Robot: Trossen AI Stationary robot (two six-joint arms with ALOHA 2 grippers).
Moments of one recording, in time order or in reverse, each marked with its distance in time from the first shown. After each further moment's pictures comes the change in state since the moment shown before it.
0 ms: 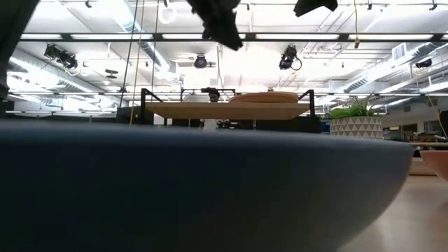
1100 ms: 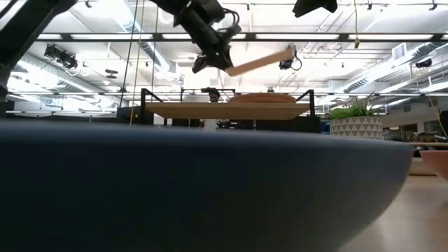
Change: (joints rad) left arm 0.221 0.149 0.066 0.030 0.229 -0.544; right arm 0.000 0.008 0.000 -0.003 -0.027 0.043
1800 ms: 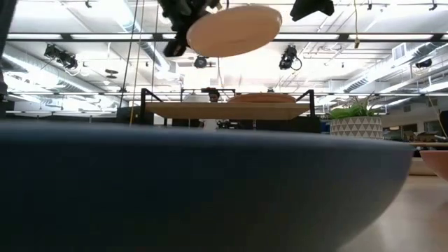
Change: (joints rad) left arm -0.177 -0.286 -0.282 -0.230 0.088 -0.031; right arm 0.003 0.028 0.000 -0.008 -0.018 0.009
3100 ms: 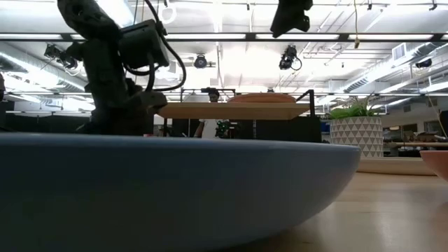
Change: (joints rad) left arm -0.432 -0.145 -1.039 0.676 -0.308 -0.579; right arm 0.086 0.185 0.000 0.020 -0.113 -0.033
